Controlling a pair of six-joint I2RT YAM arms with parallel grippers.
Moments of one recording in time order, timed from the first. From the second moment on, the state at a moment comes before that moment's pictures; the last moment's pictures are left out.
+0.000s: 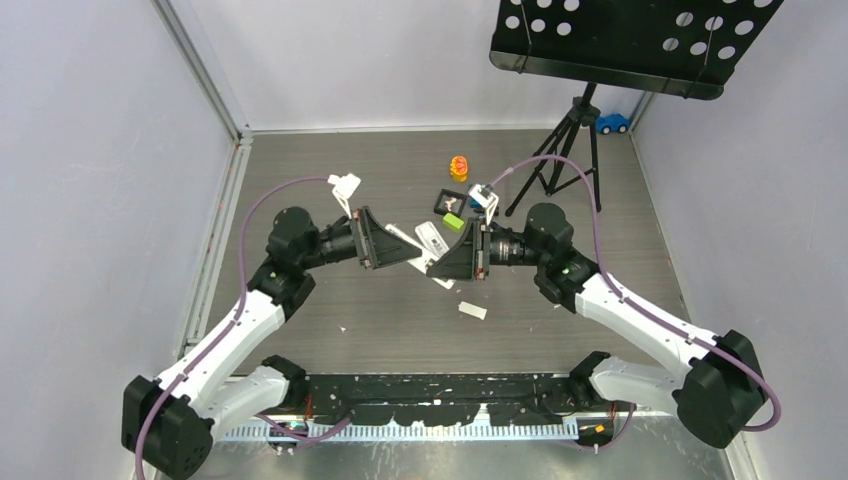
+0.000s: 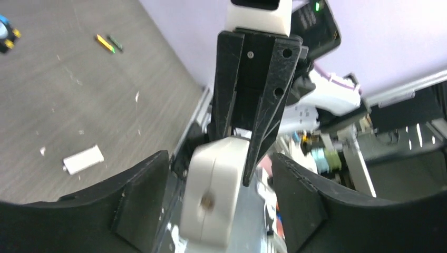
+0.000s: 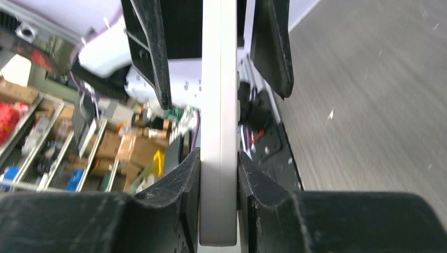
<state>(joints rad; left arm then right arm) -0.46 0.98 0.74 0.20 0.86 -0.93 0.64 1.11 0.75 0.30 -0.89 0.83</state>
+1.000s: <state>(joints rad) -0.47 0.90 0.52 0.66 0.43 -1.19 0.76 1.29 0.67 0.85 -0.50 1.22</state>
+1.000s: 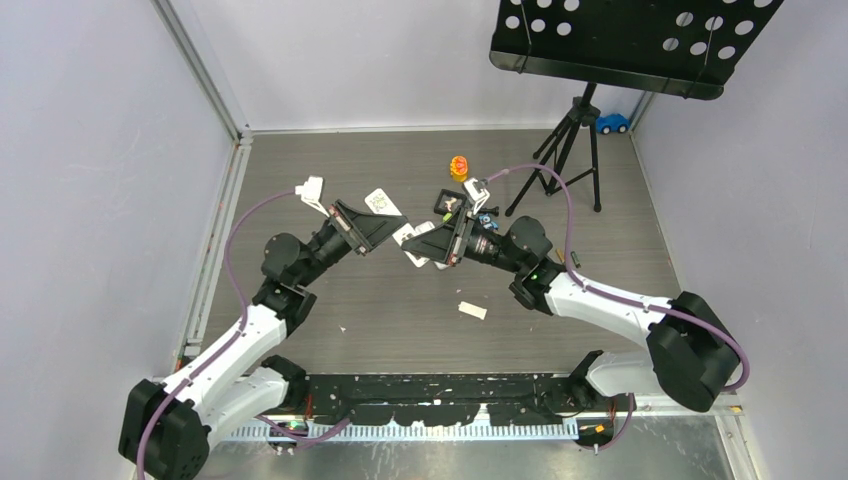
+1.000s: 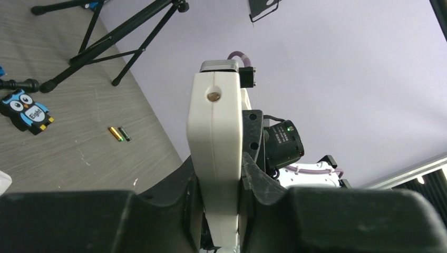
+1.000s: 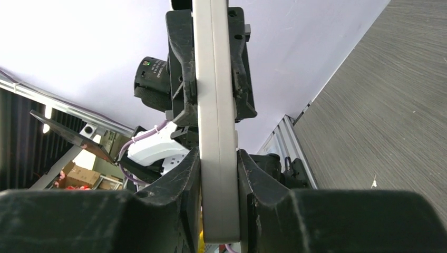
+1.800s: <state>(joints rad) -0.47 0.83 0.59 0.02 0.24 -0.79 0.36 1.12 0.73 -0.34 0.19 0.85</state>
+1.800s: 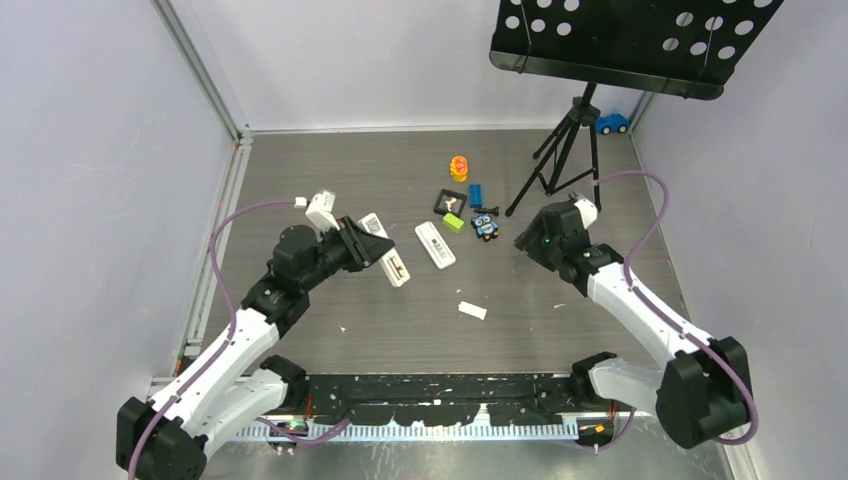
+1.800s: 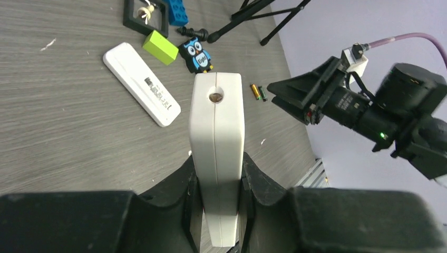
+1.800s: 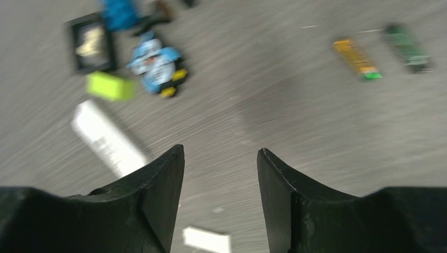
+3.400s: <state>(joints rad) -0.47 0.93 0.62 -0.01 0.39 -0.75 0.04 1.58 0.86 -0.39 0.16 0.64</state>
